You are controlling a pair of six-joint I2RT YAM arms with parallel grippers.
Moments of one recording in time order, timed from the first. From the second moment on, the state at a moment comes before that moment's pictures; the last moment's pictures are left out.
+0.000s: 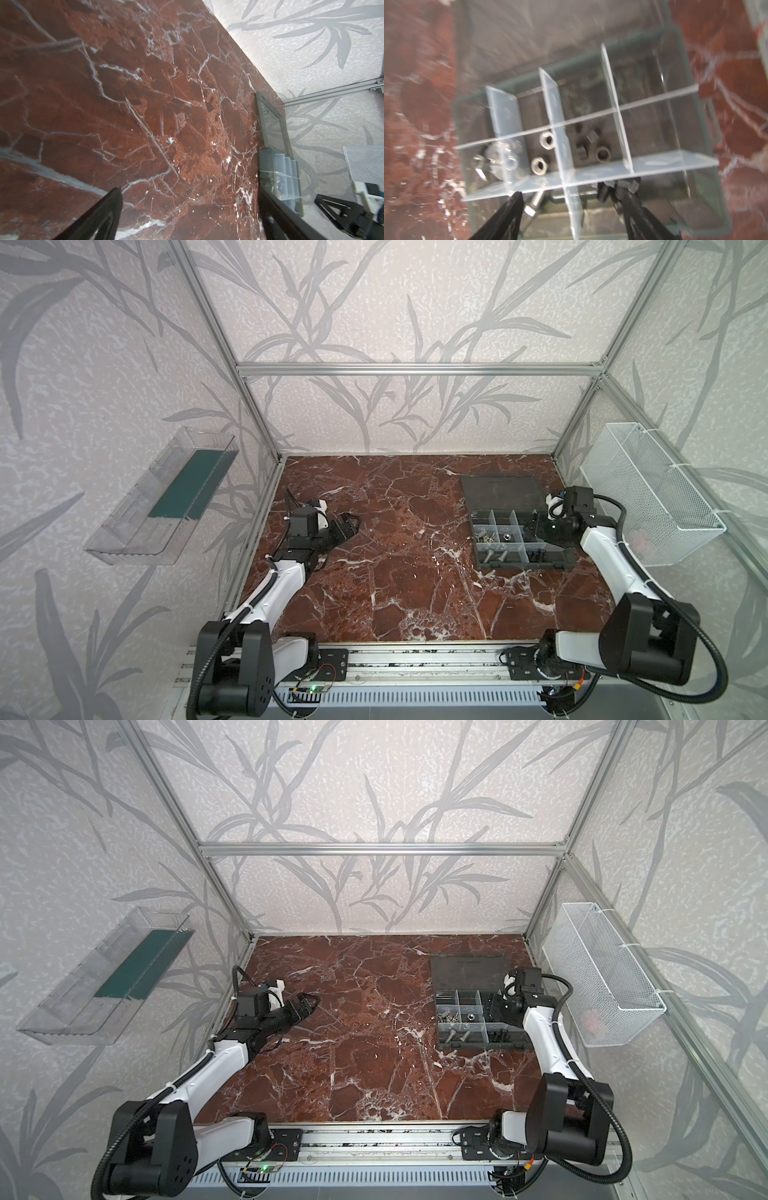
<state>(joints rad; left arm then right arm) -0.02 1.17 0.59 -0.06 0.39 -0.64 -0.19 1.30 0.94 -0.65 -0.21 0.14</state>
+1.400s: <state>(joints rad) -0.01 1.43 0.38 0.64 -0.25 -0.06 0.00 1.38 0.42 0.54 -0.20 -0.03</state>
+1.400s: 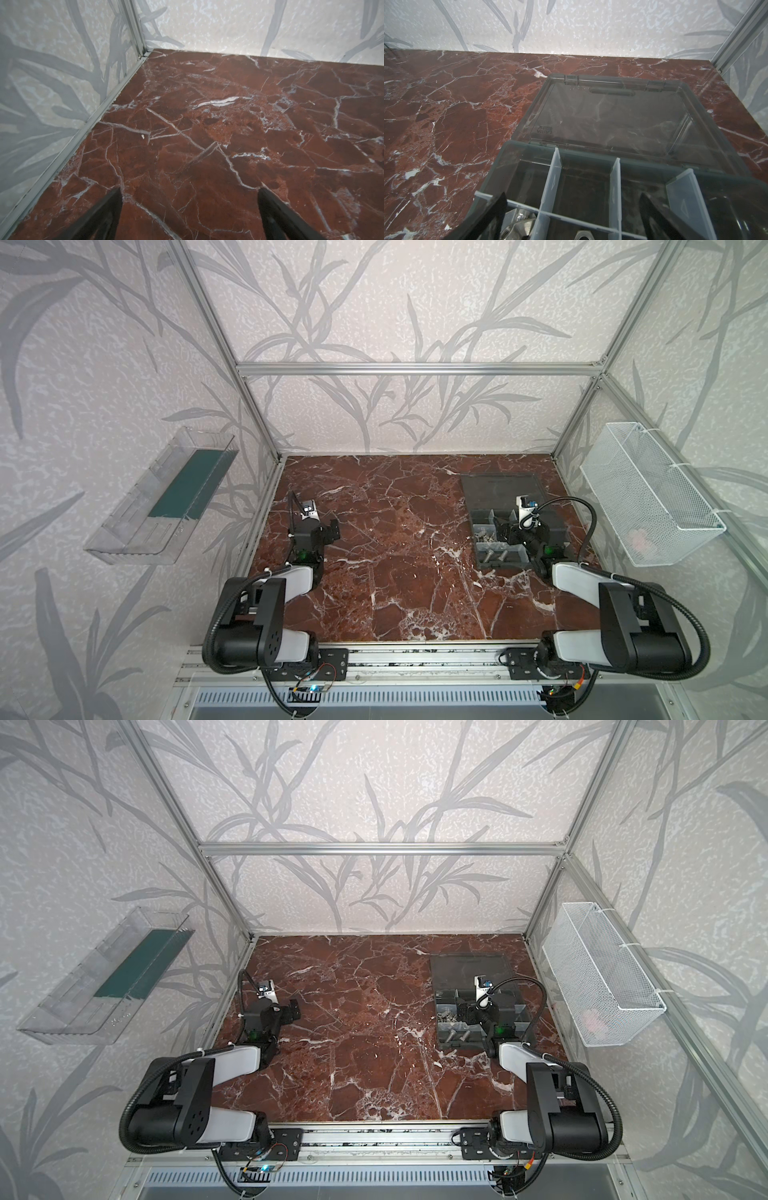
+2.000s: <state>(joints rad) -0.01 1.57 0.35 0.87 -0.27 -0.04 0.06 1.58 0.38 0.81 -0.12 -0.04</state>
